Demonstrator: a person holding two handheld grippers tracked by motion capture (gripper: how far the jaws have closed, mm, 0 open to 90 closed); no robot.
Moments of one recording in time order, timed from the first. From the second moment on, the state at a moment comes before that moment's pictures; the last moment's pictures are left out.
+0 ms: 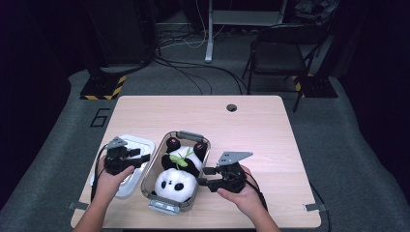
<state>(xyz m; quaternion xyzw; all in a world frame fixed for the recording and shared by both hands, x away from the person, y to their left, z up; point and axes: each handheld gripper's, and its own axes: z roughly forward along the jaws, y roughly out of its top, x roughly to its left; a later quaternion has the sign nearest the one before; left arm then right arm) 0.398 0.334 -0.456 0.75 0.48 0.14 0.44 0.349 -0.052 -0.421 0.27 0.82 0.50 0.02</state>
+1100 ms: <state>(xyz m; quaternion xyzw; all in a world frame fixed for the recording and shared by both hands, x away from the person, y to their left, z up) 0.397 0.379 -0.464 0.73 0.52 0.20 0.40 0.353 -0.058 -0.418 0.28 0.81 0.51 0.05</state>
